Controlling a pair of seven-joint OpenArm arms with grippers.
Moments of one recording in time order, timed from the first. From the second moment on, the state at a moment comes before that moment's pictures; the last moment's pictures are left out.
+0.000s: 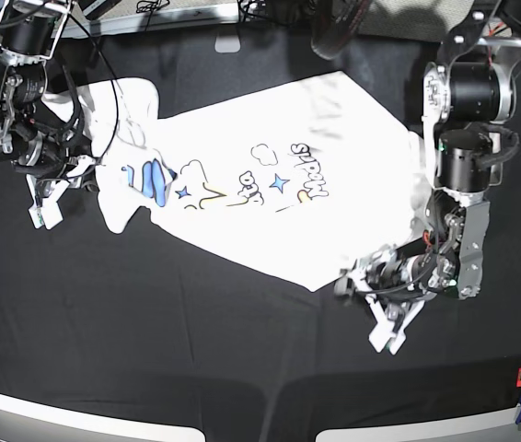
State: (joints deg) left arm -31.5 -4.8 -2.5 48.2 -16.2 -37.5 46.7; right arm -0.7 20.5 24.4 74.1 35.6 39.6 -58.7
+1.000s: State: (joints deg) left arm -28.8 -6.2 -2.6 48.2 -30.6 -42.3 57.5; right arm -0.6 20.5 24.4 74.1 35.8 39.6 -58.9
